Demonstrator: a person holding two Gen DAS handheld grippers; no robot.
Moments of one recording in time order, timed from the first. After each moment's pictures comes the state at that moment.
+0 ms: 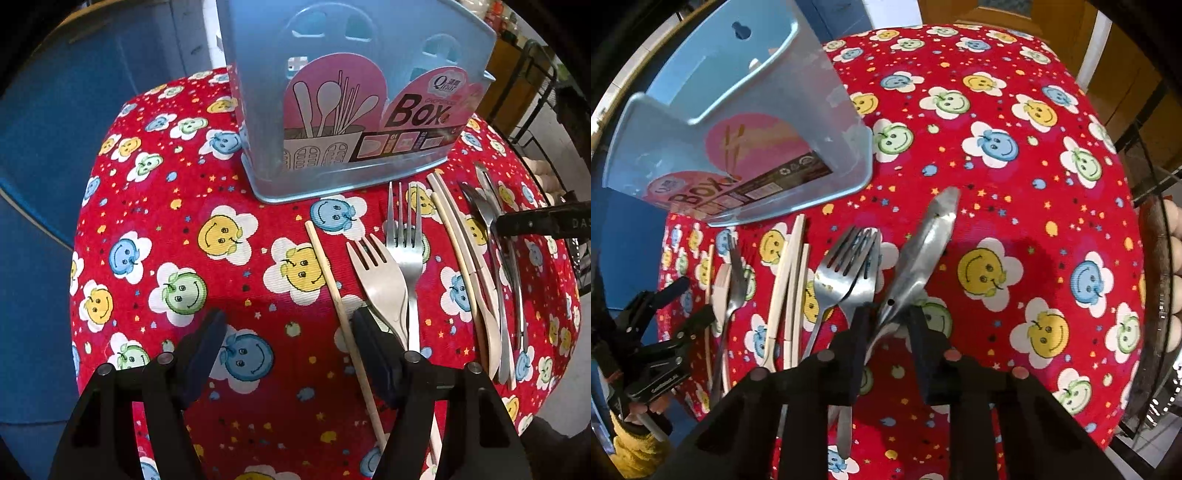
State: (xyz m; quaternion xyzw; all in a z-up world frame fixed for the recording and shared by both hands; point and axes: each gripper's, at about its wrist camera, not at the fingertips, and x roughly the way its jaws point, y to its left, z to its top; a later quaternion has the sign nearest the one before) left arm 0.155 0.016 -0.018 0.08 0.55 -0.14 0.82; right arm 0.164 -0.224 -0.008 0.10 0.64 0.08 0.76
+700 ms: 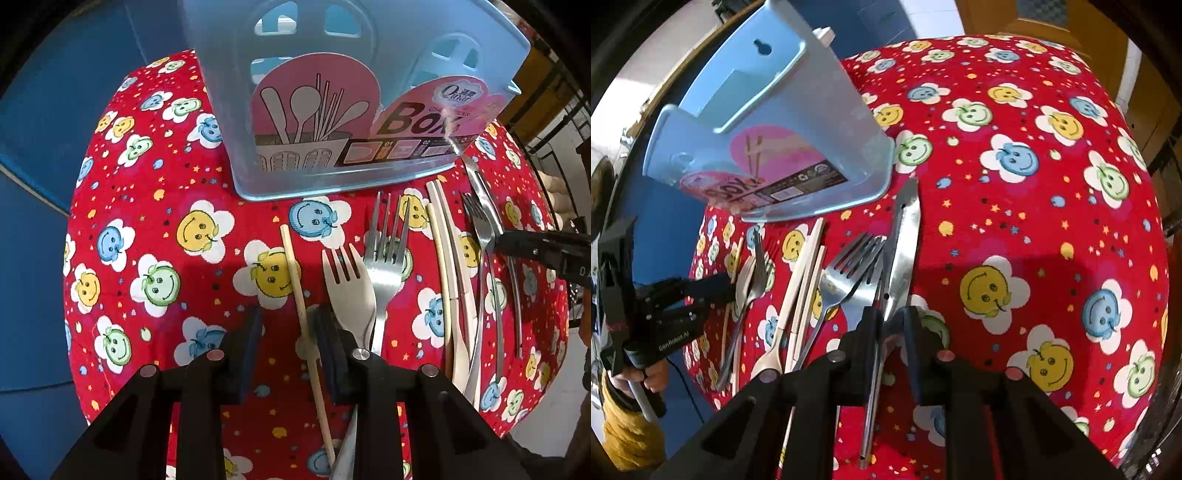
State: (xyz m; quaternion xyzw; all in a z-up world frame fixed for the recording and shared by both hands) left arm 0.159 -0.009 -0.015 0.05 0.60 -0.10 0.79; right arm 0.147 -0.265 -0.009 0.11 0.61 0.18 0.77
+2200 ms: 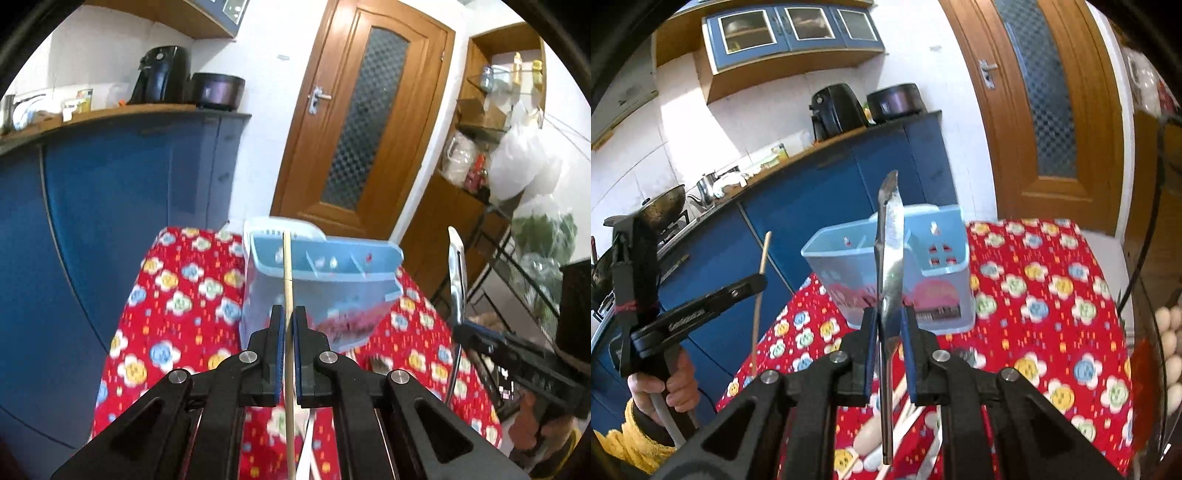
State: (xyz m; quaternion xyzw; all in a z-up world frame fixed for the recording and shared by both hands) left arm 0.086 0.046 0.120 -0.09 0.29 -0.14 0.94; right arm 0.052 -0.208 0.109 0.10 0.30 0.20 0.93
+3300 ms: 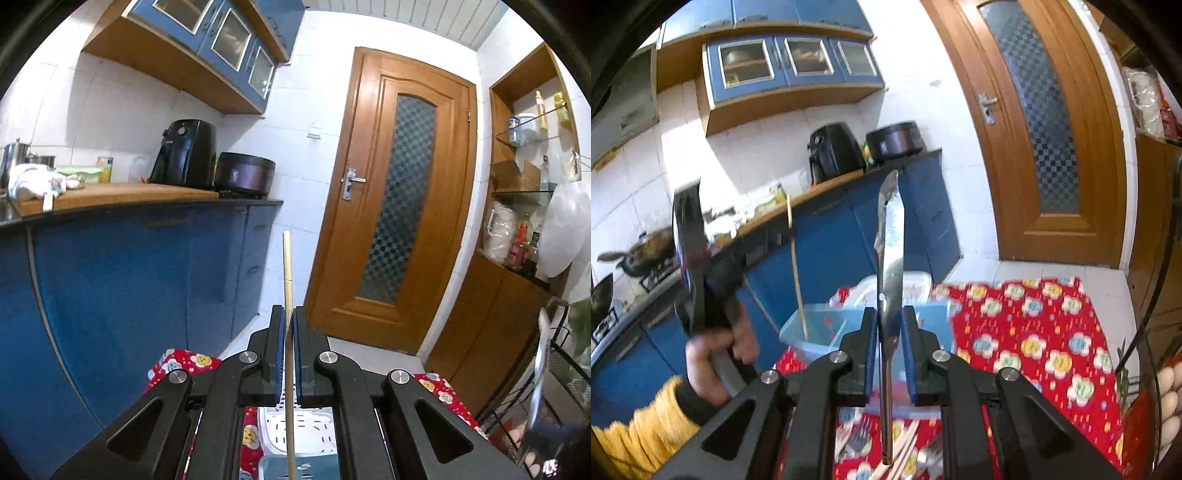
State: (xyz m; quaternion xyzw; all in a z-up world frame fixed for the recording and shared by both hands) left arm 0.214 0.028 0.157 -0.10 0.13 -0.04 0.99; right arm 0.112 -0.227 0.139 0.12 0.23 0.20 0.95
